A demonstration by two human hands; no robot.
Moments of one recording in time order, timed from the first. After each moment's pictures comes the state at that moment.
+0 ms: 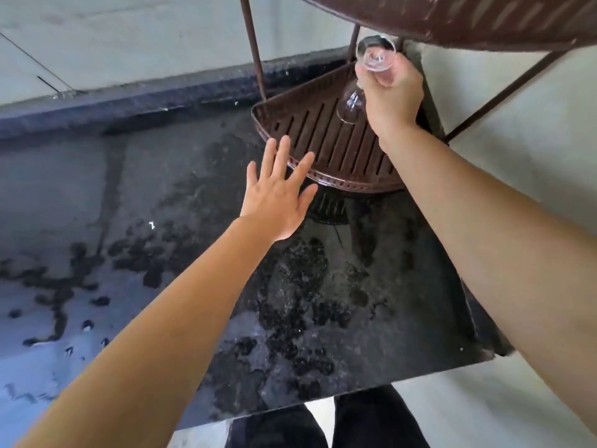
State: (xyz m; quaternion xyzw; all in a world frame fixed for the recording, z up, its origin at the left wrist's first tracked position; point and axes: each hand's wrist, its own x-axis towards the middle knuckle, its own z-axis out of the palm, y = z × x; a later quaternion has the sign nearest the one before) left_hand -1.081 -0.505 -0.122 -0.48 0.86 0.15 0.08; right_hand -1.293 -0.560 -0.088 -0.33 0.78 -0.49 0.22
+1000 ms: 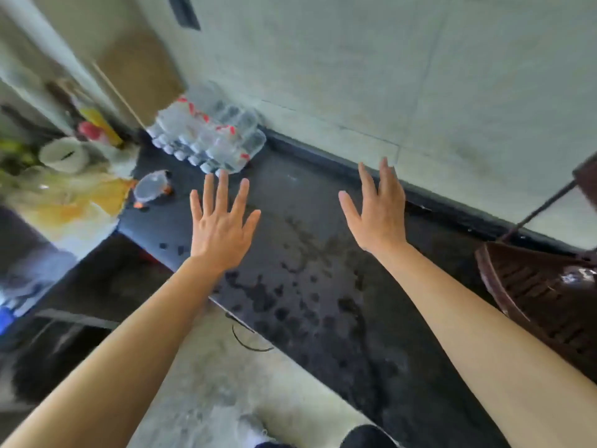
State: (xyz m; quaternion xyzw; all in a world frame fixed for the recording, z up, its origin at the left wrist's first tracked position) left_hand -0.658 -0.337 0.072 -0.82 0.56 -0.04 -0.05; right_hand -0.905 -0.478 0.057 -0.82 0.51 -0.21 0.14
